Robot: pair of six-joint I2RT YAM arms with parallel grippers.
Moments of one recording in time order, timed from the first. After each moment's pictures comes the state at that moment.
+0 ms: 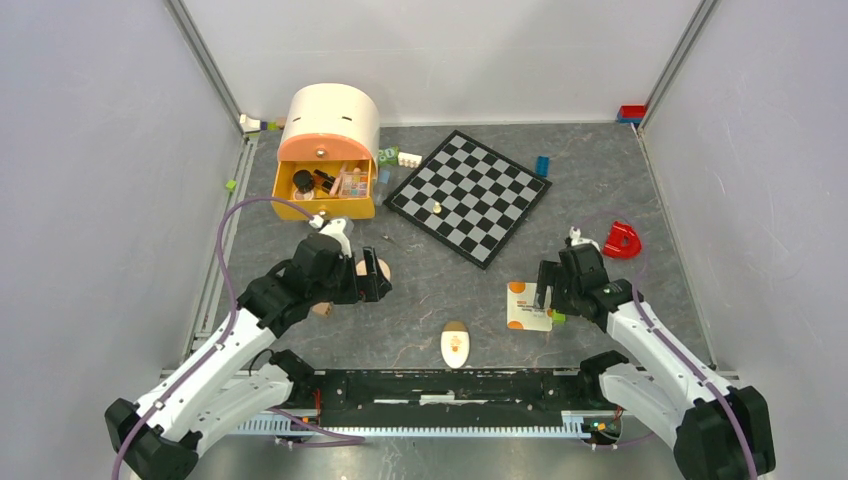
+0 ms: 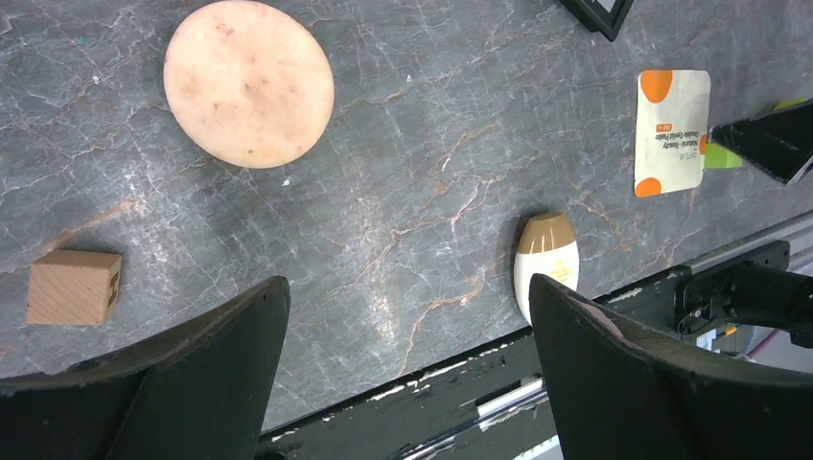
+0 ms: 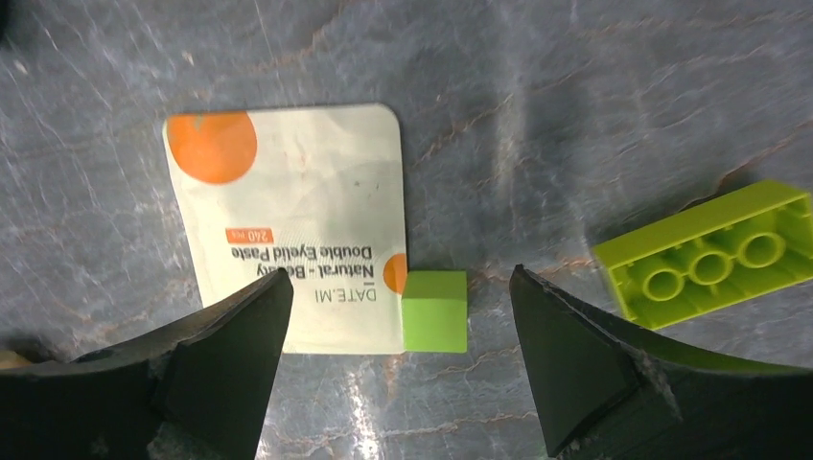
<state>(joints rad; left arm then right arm) -0.61 0.78 0.73 -0.70 -0.01 -0.60 0.32 0.91 0.50 -0.61 0.16 0.46</state>
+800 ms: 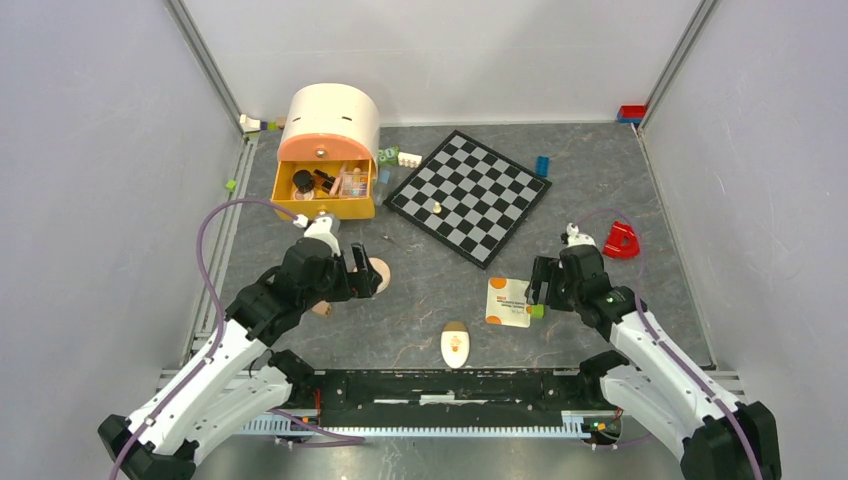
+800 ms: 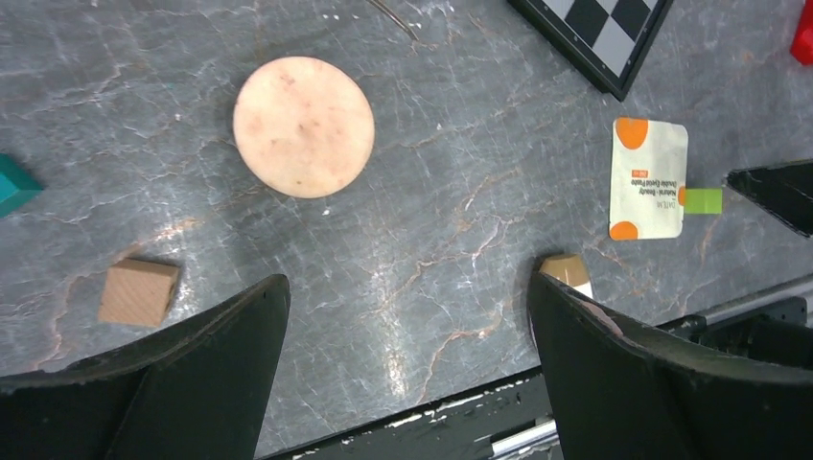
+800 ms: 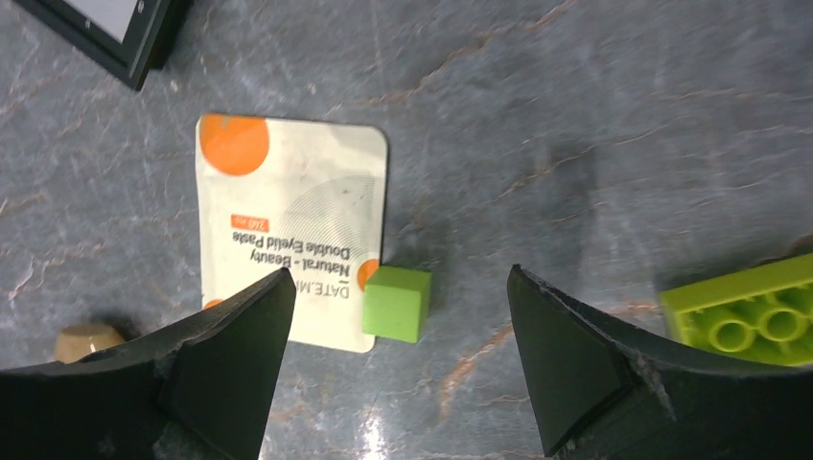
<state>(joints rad) -0.61 0.72 0.73 -0.70 -0.11 -0.60 0.37 0.84 0.45 -0.51 0.06 0.48</state>
